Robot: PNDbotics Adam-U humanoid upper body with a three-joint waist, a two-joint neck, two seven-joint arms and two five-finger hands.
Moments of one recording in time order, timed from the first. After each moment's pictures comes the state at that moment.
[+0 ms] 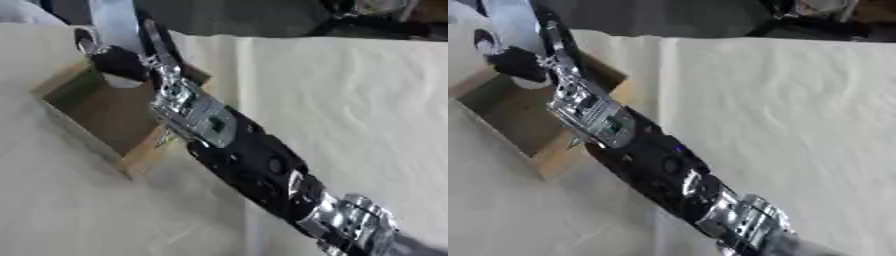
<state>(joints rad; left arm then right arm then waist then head) -0.18 0.30 0.16 -1.98 0.29 -0.21 0.23 -0.99 -0.12 0.42 -1.31 -0.31 0.20 -0.61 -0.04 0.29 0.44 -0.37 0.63</state>
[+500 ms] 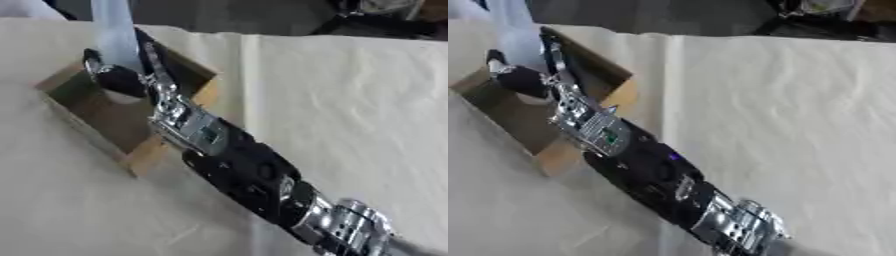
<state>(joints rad) -0.18 0.30 0.16 -1.98 0.29 -0.21 0.23 -0.98 -0.11 0.43 -1.22 -0.28 0.12 -0.53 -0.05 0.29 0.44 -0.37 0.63</state>
